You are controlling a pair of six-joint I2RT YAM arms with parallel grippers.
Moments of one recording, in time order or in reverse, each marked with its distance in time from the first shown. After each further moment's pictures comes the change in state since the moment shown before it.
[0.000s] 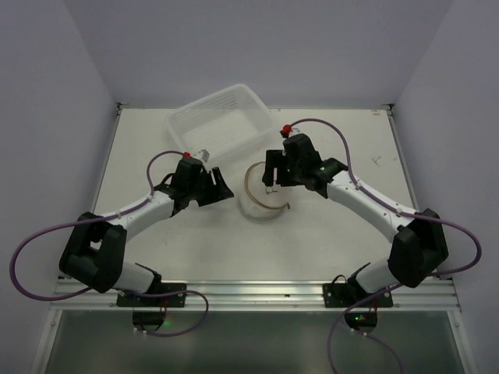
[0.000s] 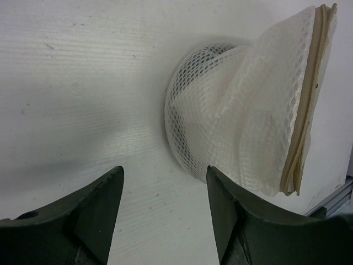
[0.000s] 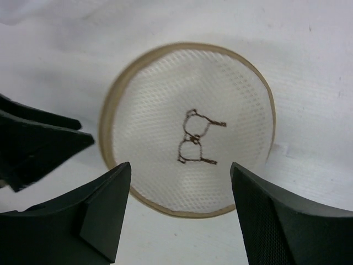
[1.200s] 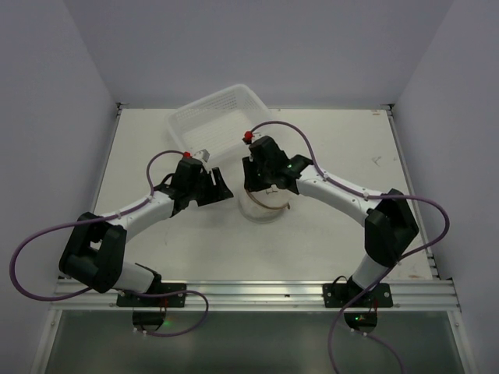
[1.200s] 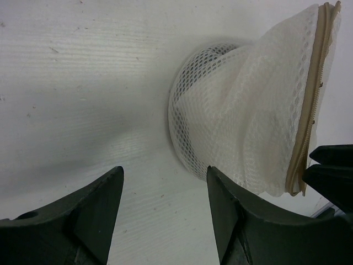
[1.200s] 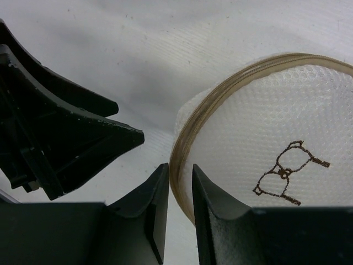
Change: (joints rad) left arm 0.000 -0.001 -0.002 0.000 -0.011 0.025; right arm 0.169 0.208 0.213 -0.022 -0.012 -0.084
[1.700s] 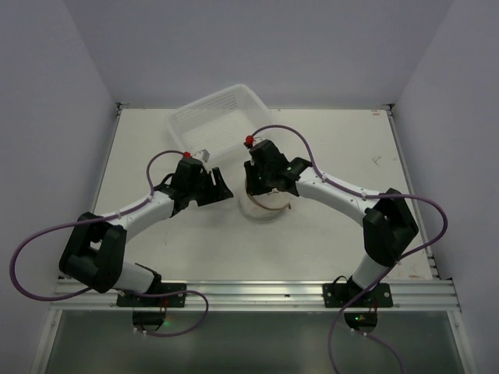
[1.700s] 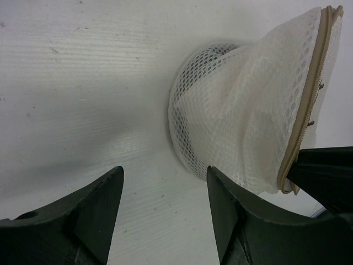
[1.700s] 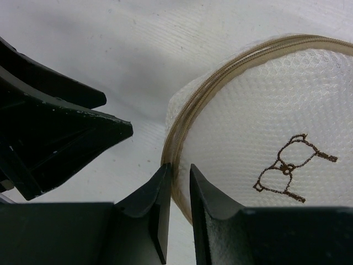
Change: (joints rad) left arm 0.000 0.000 0.000 0.000 0.000 0.000; right arm 0.000 0.006 -0.038 0.001 -0.001 0.013
